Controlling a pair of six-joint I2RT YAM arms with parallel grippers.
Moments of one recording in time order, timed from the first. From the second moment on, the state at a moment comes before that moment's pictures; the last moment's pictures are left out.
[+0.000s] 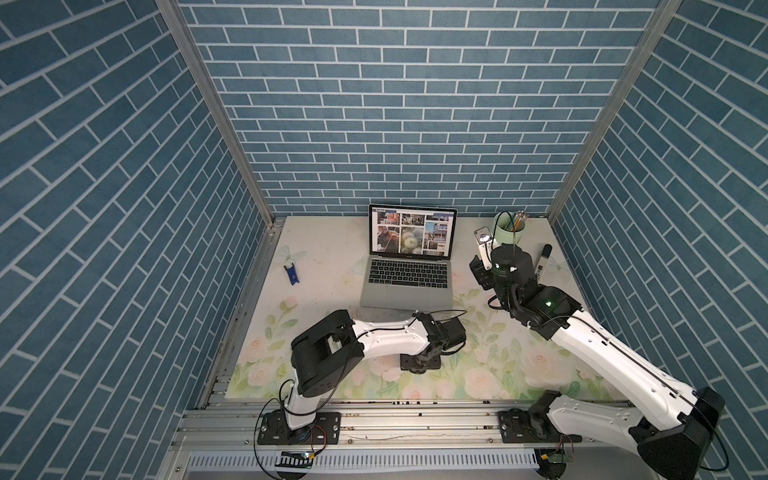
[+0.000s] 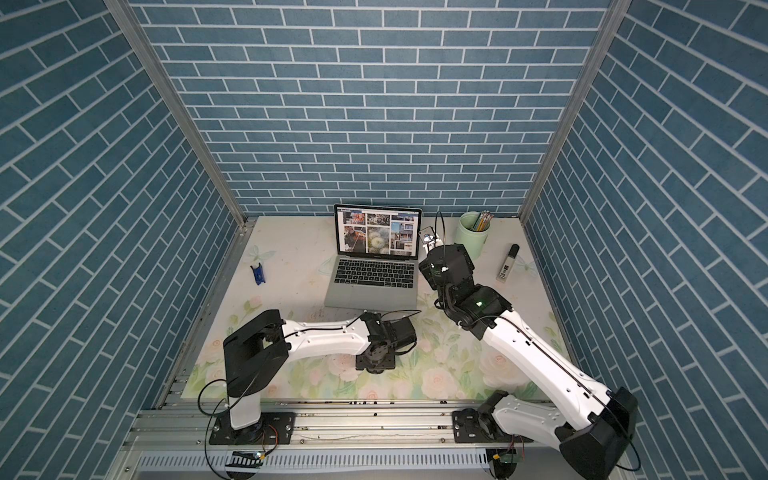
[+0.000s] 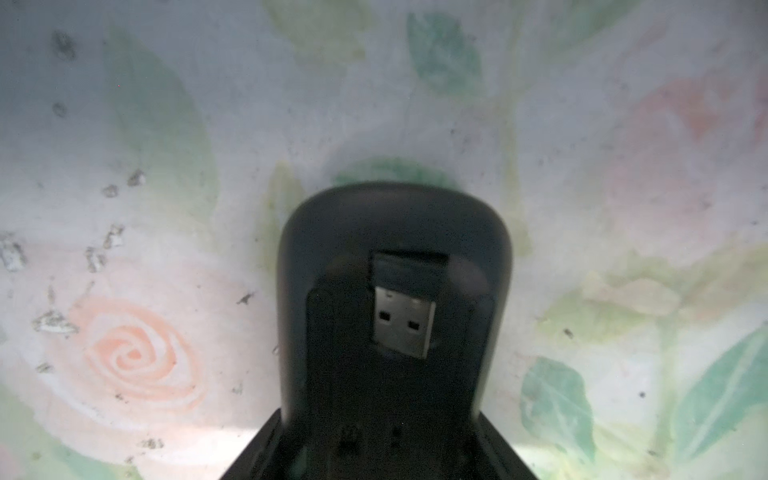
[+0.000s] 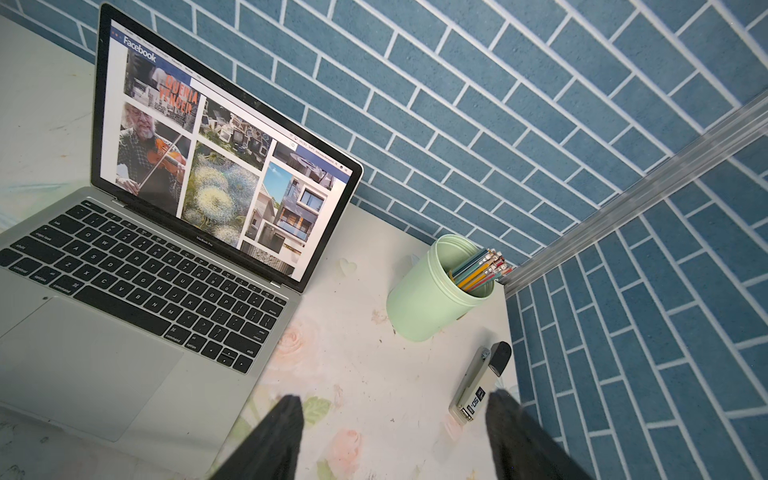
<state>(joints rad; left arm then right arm) -1.16 1.92 1.28 -0.89 -0.14 -1.16 0.73 1.12 1.10 -0.44 0.62 -0.21</state>
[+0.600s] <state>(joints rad) -1.14 1.93 1.29 -0.86 -0.29 -0.64 0.68 1.12 1.09 -0.50 0.63 -0.16</state>
